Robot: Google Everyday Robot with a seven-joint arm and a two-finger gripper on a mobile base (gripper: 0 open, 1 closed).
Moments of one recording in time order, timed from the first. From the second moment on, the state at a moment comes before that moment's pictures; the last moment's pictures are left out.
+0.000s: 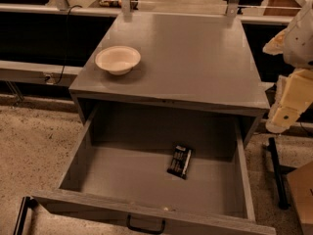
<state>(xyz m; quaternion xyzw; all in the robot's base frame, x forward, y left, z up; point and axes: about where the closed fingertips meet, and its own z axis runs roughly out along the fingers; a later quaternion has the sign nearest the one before) 0.438 -0.217 0.976 -0.60 0.78 -0.03 0.16</state>
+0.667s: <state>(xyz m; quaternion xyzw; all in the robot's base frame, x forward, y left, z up) 0.442 -0.208 0.952 -0.61 0.78 -0.03 0.17</state>
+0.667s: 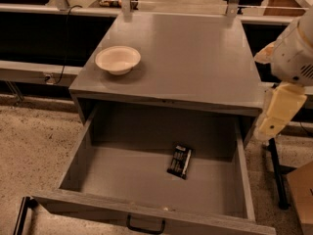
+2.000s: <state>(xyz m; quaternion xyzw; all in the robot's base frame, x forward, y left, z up) 0.434 -0.160 0.837 -0.62 0.76 0.05 0.19</state>
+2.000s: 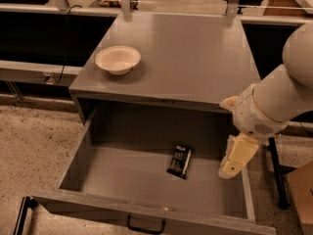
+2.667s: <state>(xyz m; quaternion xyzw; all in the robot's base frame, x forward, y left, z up) 0.428 -0.138 0.810 -0.66 0.73 0.07 0.18</state>
